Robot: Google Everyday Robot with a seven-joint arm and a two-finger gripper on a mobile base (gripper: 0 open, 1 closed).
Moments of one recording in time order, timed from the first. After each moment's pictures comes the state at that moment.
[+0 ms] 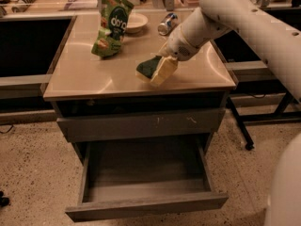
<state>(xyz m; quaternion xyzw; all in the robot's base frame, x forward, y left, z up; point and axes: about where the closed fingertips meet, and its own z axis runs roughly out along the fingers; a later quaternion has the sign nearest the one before) 0.669 -0.031 0.849 -0.62 0.71 0.16 0.29</state>
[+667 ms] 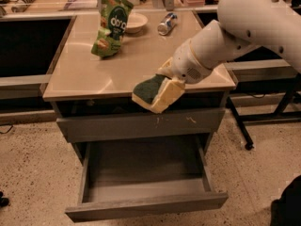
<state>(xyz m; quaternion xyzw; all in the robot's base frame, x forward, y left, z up) 0.543 -0.031 0.870 -0.63 0.70 0.18 0.29</state>
